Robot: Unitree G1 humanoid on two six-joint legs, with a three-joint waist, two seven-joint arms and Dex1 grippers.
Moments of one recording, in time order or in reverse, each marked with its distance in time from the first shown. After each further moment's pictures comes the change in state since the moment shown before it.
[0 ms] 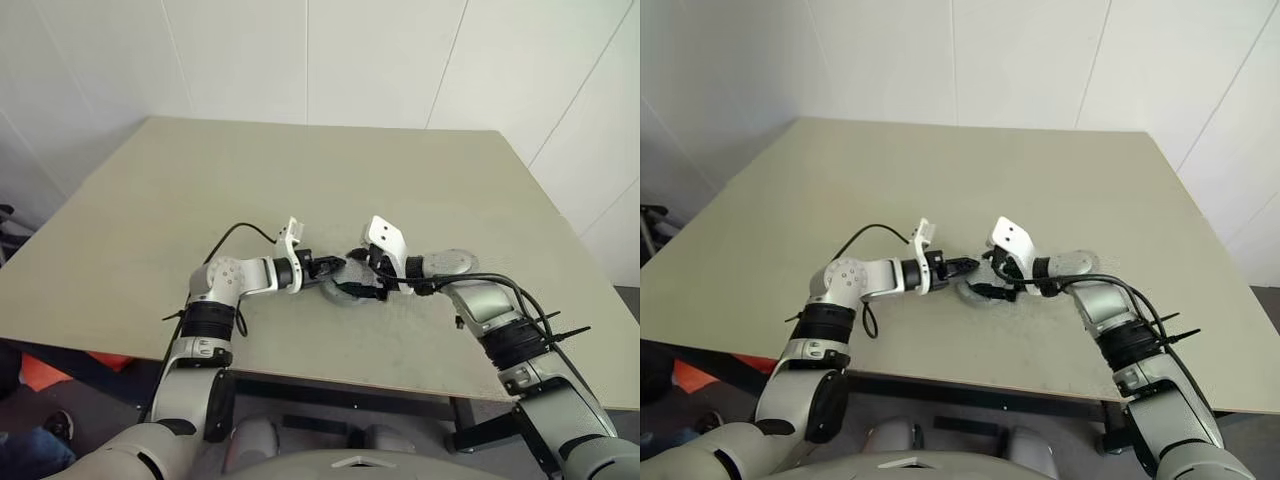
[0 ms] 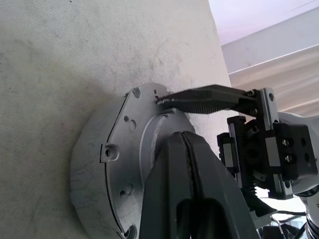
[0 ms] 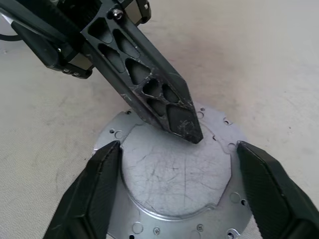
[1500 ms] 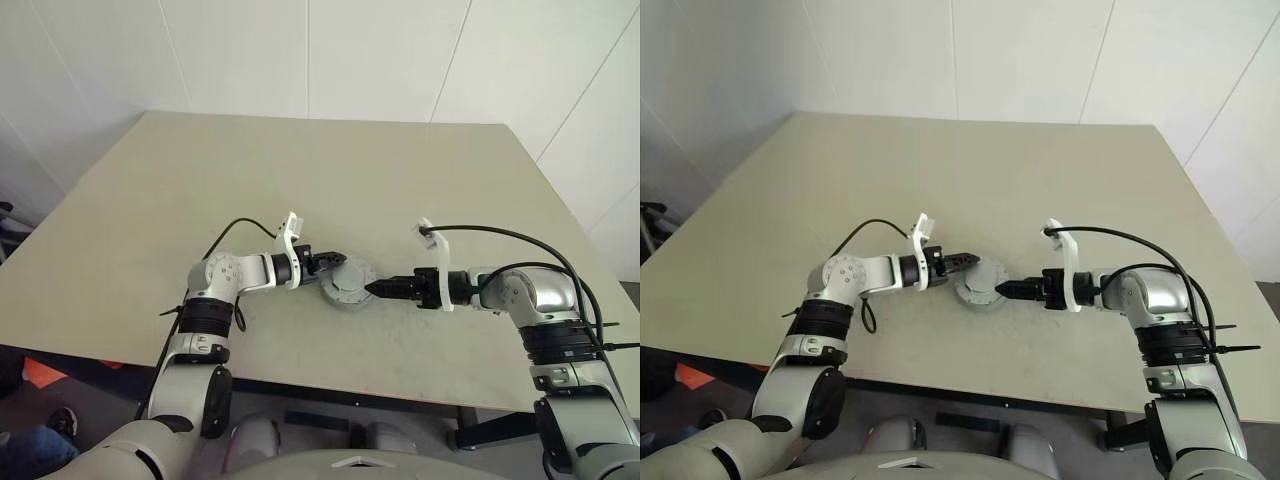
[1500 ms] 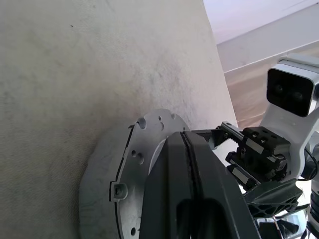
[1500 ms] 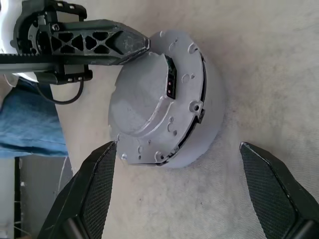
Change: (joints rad) left arm -0.016 0.030 -0.021 0.009 -0.008 -0.022 -0.053; right arm 0.026 -0.044 -0.316 -0.072 0.411 0.886 -0.051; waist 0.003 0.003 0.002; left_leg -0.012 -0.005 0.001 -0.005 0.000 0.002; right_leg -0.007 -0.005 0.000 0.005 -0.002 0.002
